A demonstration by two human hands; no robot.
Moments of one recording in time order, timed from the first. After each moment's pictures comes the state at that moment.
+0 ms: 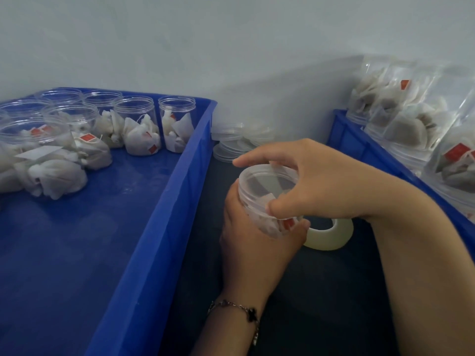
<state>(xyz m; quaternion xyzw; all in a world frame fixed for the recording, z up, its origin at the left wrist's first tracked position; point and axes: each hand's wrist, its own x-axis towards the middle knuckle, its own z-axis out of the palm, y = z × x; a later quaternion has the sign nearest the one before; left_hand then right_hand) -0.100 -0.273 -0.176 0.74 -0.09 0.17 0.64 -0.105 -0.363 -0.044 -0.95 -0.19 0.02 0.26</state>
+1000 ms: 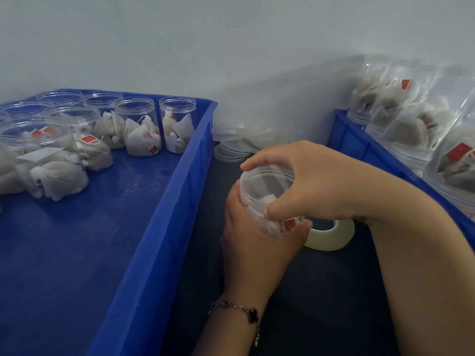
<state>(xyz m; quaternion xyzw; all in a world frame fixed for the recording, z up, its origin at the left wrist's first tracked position) -0.096 -0.274 -0.180 0.76 -0.08 0.18 0.62 -0.107 -0.356 -0.043 -0.96 -0.14 0.03 0.24</state>
